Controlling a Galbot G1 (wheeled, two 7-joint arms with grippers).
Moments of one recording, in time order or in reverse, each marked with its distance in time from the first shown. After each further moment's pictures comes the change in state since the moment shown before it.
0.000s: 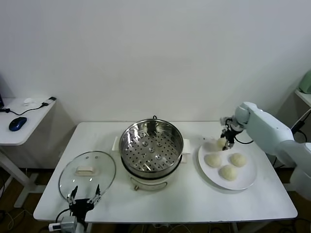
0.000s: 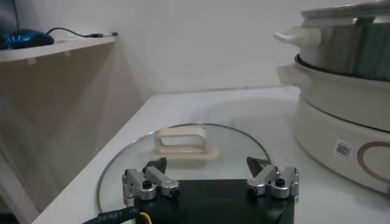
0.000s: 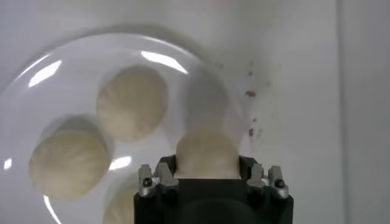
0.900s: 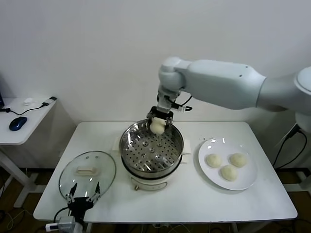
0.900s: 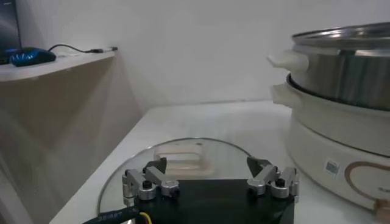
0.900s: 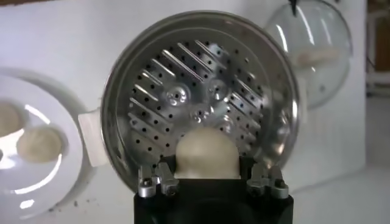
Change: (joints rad) left arm 0.033 0.010 0.004 -0.071 -0.008 0.009 -0.002; right arm 0.387 0.306 -0.378 0.484 -0.021 0.521 0.026
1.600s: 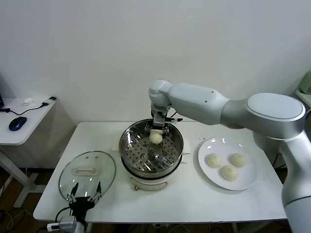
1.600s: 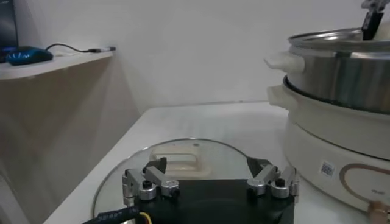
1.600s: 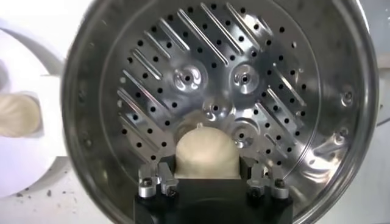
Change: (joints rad) left arm -0.011 -0.005 0.006 0.010 -0.003 -0.006 -0.007; right arm -0.212 0.139 0.093 -0.305 -0.208 0.148 0.040
